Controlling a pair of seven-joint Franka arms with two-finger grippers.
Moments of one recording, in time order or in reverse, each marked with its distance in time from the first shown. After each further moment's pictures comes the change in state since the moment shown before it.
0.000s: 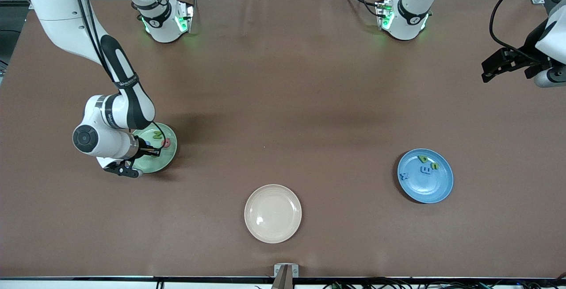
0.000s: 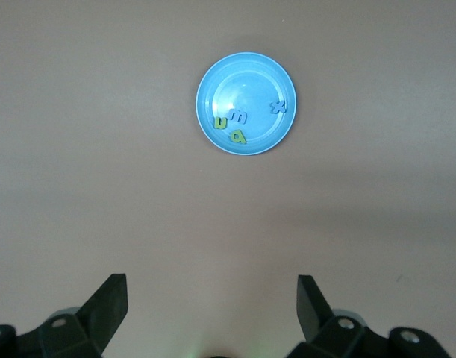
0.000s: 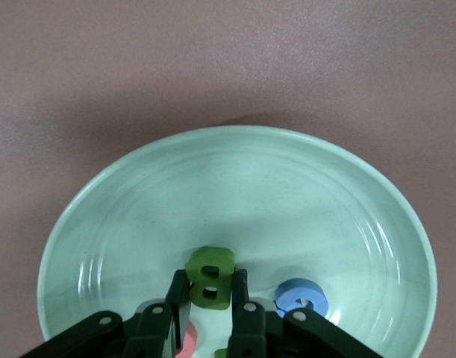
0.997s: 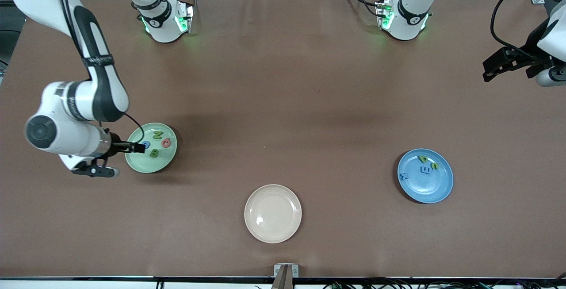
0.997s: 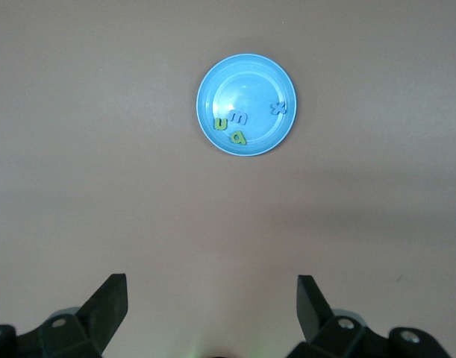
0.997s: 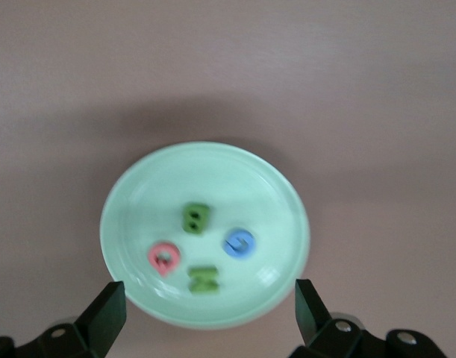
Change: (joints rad) left arm 0.000 -0.003 0.000 0.001 0.000 0.001 0.001; right arm -0.014 -0.175 -0.038 0.165 -0.074 -0.357 -0.138
